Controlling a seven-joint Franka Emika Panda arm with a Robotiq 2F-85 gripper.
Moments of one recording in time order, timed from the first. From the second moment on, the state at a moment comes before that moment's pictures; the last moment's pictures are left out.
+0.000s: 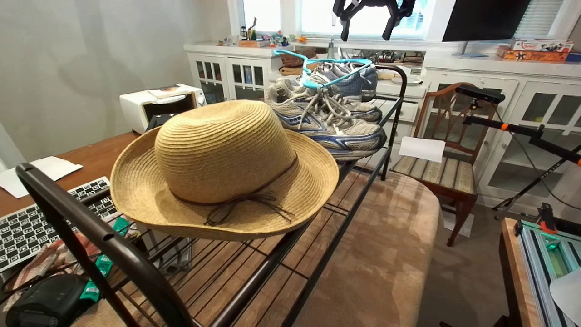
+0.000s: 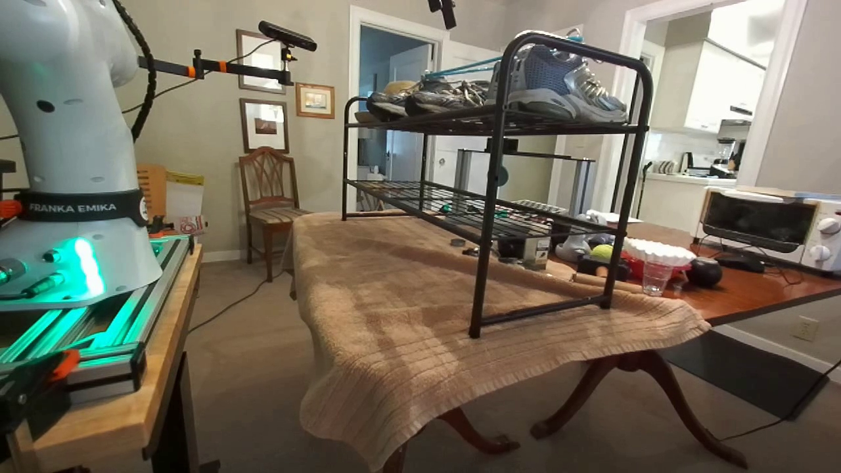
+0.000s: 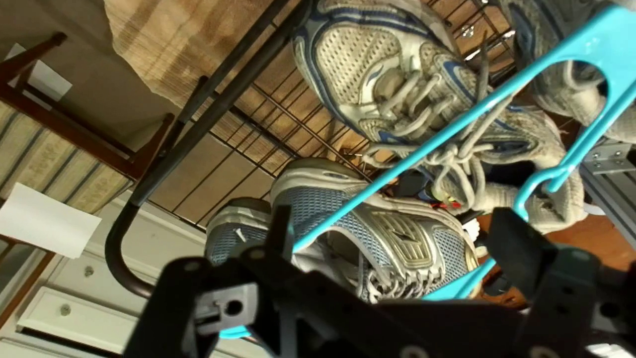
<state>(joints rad) -0.07 -0.23 0.14 -1.90 -0.27 1.88 0.94</state>
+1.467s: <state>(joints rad) -0.08 0.01 -0.04 -1.67 -0.28 1.95 0.67</state>
